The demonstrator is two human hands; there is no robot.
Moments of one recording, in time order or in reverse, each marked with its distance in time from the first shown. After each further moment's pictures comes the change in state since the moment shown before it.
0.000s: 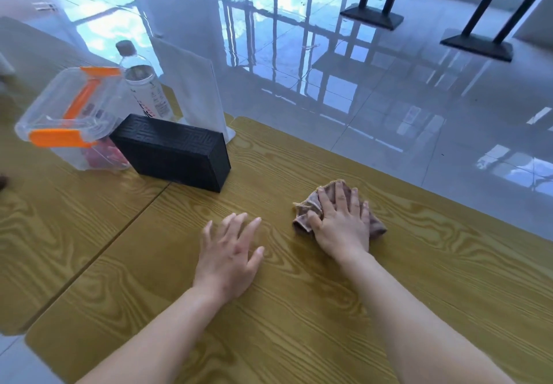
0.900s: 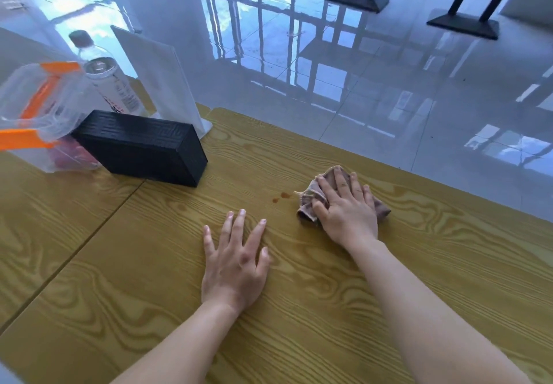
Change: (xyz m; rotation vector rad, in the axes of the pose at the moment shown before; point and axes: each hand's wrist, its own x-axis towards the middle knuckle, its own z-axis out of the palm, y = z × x) left_hand -0.009 0.049 0.031 -0.003 0.043 -0.012; right_hand 0.008 0.055 -0.005 -0.010 0.040 -0.042
